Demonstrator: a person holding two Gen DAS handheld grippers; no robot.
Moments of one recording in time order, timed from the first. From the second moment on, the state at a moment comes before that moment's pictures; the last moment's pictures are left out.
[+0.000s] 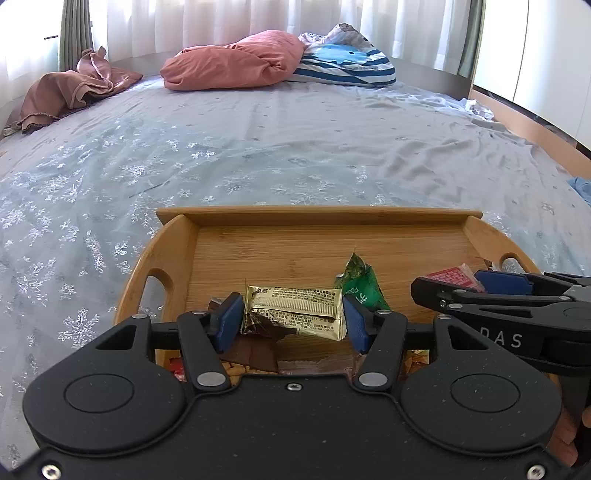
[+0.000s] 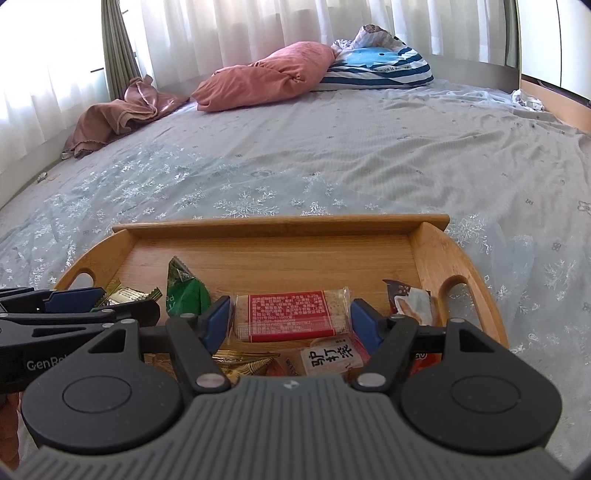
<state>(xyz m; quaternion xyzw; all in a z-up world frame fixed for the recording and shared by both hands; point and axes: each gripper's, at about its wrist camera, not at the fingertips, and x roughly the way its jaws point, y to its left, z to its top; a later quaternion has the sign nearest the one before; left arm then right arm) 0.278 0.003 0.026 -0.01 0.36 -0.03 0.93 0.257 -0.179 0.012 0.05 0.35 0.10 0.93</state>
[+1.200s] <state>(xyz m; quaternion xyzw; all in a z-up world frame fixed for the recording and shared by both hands) 0.284 0.006 0.015 -0.02 0.37 -0.03 0.93 0.267 -0.178 -0.003 0.04 0.36 0.09 0.93</state>
